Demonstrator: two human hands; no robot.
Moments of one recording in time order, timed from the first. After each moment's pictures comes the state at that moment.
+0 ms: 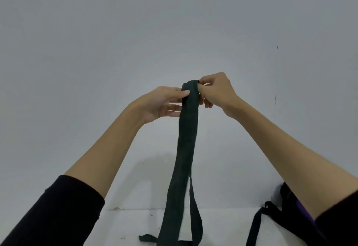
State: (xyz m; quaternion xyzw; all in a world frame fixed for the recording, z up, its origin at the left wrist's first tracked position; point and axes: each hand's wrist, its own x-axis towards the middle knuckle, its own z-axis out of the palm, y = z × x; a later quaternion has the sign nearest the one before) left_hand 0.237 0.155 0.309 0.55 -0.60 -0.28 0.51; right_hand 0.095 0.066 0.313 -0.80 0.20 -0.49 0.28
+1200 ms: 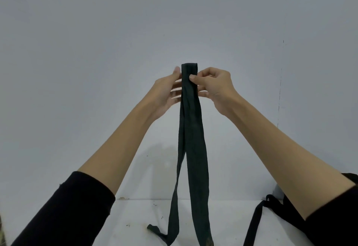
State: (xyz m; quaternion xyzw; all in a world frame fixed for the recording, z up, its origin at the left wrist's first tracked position) left_hand 0.222 0.156 0.299 0.46 -0.53 -0.25 0.66; right_hand 0.106 0.083 0.305 -0.68 0.13 -0.53 0.49
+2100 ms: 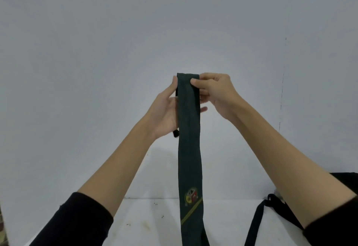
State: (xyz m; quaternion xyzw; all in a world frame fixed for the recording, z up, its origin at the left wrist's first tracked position) left_hand 0.220 0.159 0.265 0.37 -0.52 -0.45 0.63; right_hand 0.103 0.074 0.293 -0.73 0.10 -0.48 0.48
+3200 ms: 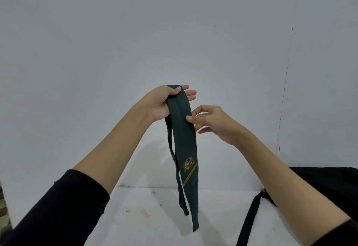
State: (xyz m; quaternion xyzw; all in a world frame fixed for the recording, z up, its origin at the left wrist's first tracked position) left_hand 0.233 0.153 0.268 0.45 -0.42 -0.41 0.67; right_hand 0.104 0.056 0.220 -0.80 0.19 -0.30 0.47
